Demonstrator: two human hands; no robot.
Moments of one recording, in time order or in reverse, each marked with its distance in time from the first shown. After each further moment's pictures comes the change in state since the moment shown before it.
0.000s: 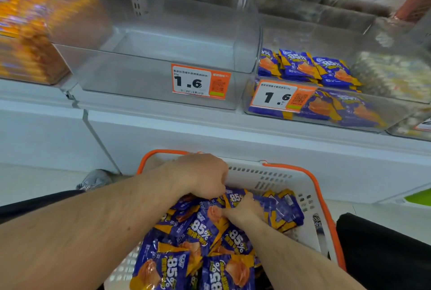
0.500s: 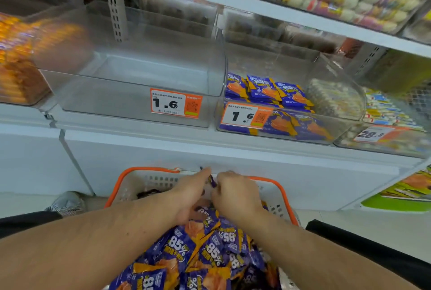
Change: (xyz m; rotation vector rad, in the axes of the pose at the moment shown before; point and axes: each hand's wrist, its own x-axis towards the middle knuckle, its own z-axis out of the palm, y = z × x) left_hand 0.010 0.033 0.033 -1.650 0.120 -0.481; right_hand -0.115 -0.031 -0.132 -0.387 0.434 -0.771
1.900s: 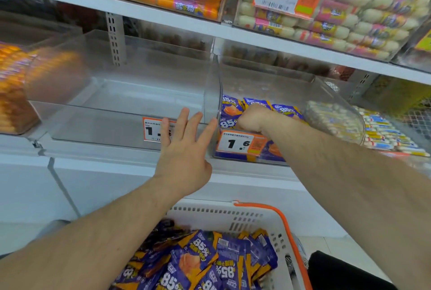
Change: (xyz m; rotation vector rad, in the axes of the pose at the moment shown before) left_hand 0.008 0.089 -0.011 1.351 0.832 1.278; right_hand 0.158 0.049 -0.144 0.205 -0.108 0.415
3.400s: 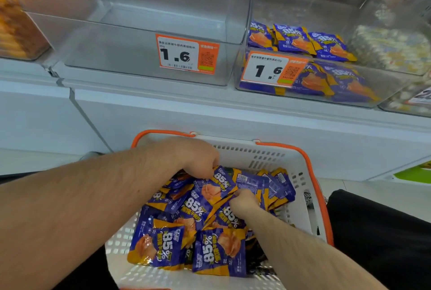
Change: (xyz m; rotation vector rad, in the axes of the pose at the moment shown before) left_hand -0.061 -0.001 0.022 -0.073 -1.315 0.243; right_hand -0.109 0.119 0.333 0.246 -0.476 0.311
